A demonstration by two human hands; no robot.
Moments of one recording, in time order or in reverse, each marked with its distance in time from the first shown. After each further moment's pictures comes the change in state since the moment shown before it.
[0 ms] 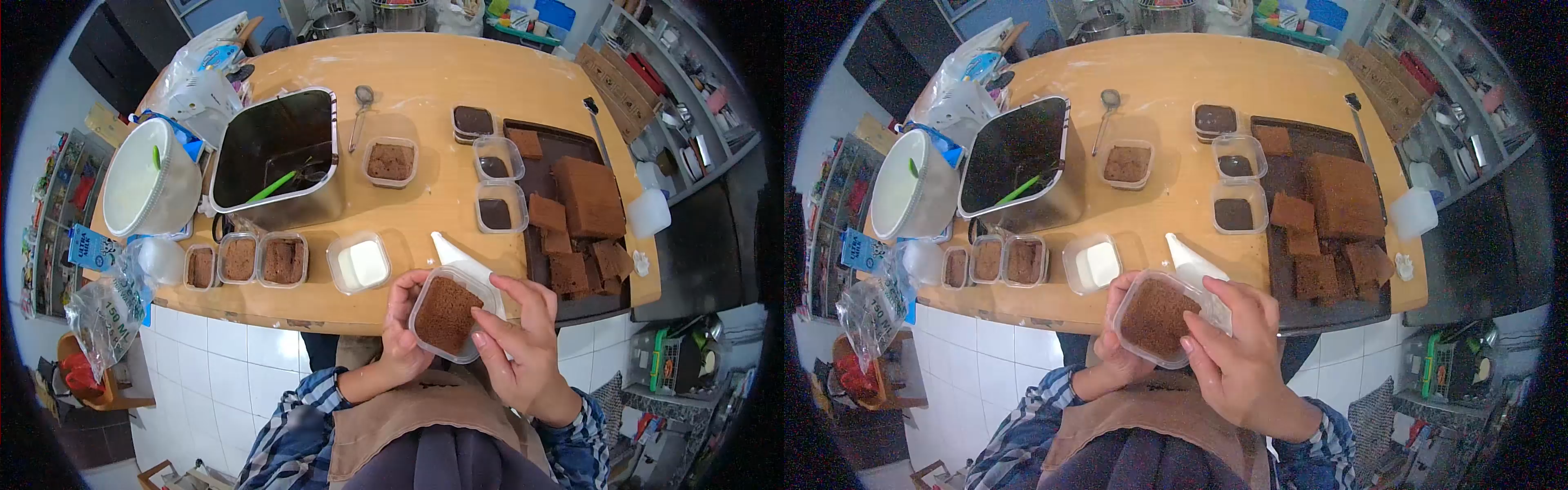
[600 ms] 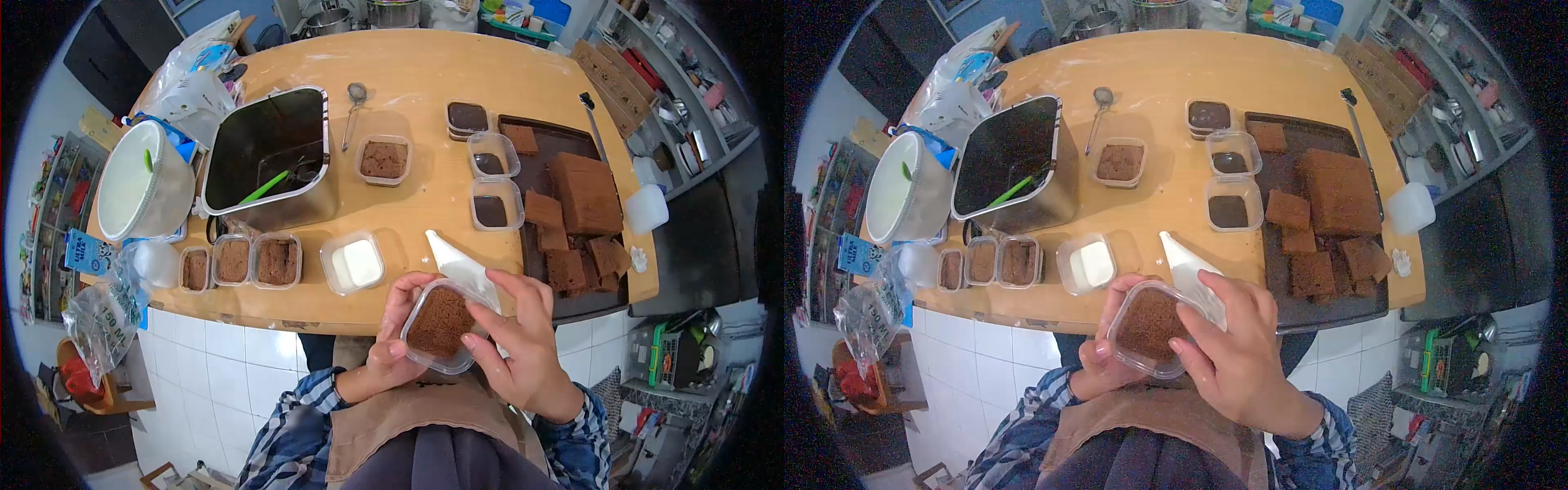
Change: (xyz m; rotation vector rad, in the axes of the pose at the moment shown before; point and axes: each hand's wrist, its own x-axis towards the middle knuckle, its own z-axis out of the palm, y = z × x) left_hand -0.003 0.010 0.000 -0.147 -0.163 -0.131; right_hand 0.004 0.003 -0.002 -0.023 -0.070 0.008
